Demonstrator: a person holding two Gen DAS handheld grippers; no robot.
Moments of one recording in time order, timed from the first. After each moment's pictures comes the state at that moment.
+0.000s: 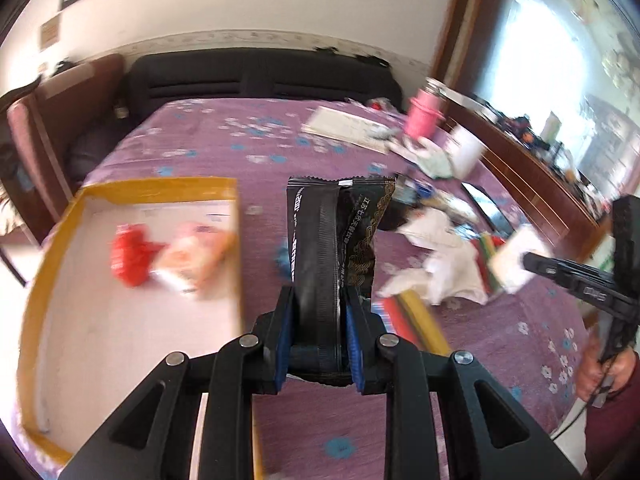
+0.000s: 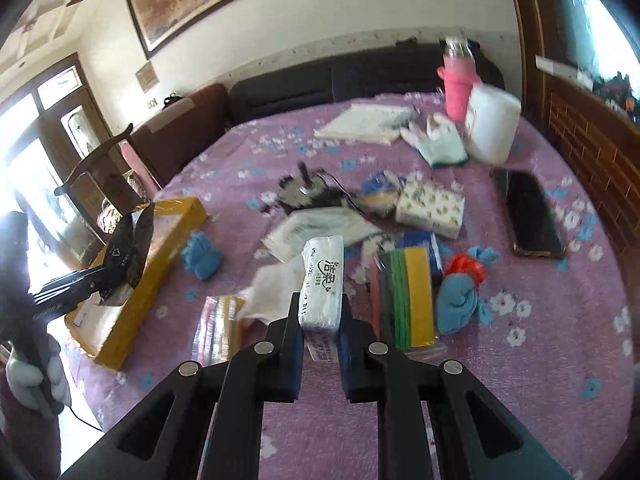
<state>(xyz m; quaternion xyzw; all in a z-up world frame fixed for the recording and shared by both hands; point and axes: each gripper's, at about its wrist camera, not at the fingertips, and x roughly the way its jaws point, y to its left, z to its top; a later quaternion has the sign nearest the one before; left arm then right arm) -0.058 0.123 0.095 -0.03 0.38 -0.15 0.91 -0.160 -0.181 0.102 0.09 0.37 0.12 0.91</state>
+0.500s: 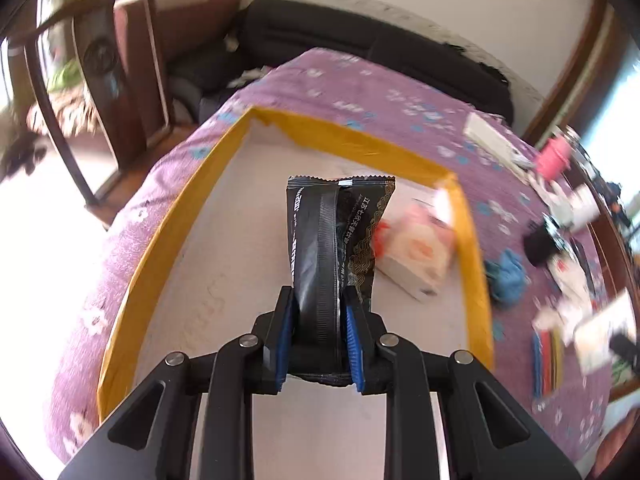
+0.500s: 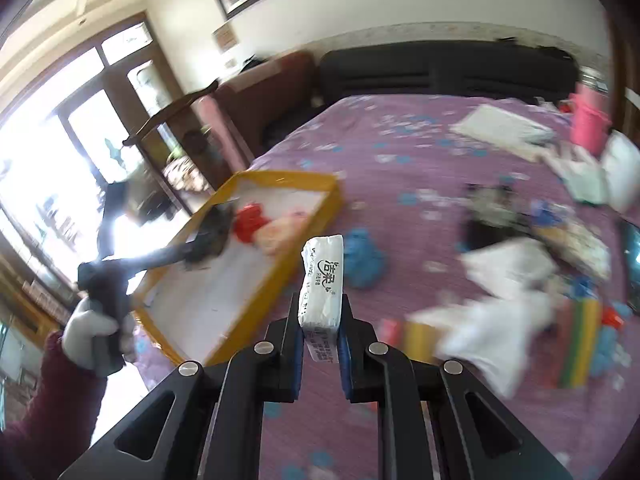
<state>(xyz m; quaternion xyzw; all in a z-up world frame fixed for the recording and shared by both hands) -0.001 0.280 0.047 -0.12 0.46 0.00 0.88 -0.128 -0.021 0.122 0.05 0.41 0.27 0.87</state>
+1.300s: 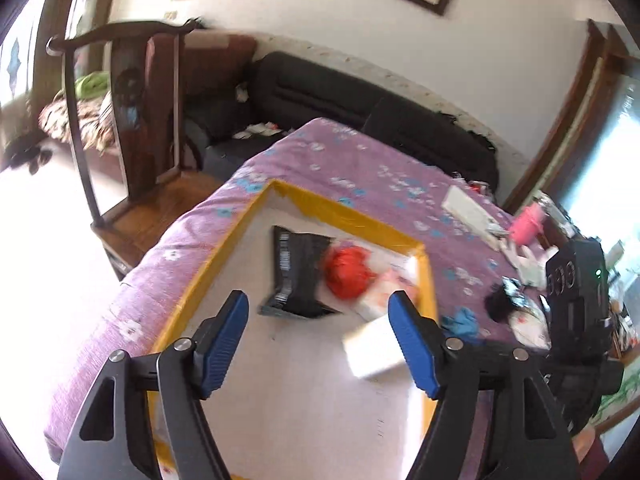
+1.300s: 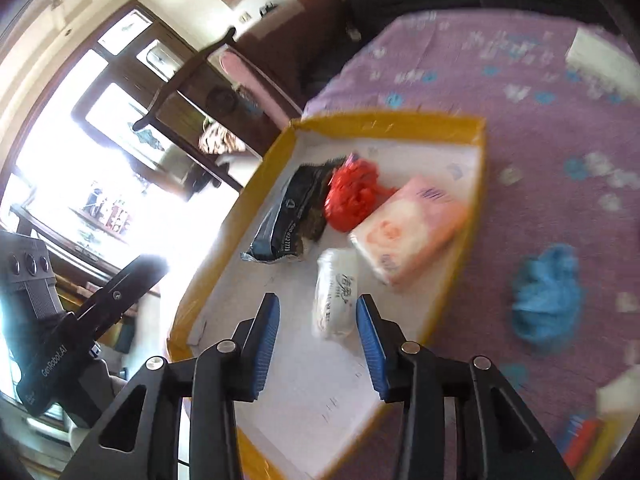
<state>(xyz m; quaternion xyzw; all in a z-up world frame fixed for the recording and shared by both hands) -0.058 0.288 0.108 -0.17 0.34 -0.01 0.93 -0.038 0.095 0.072 0.11 0.49 0.33 0.80</state>
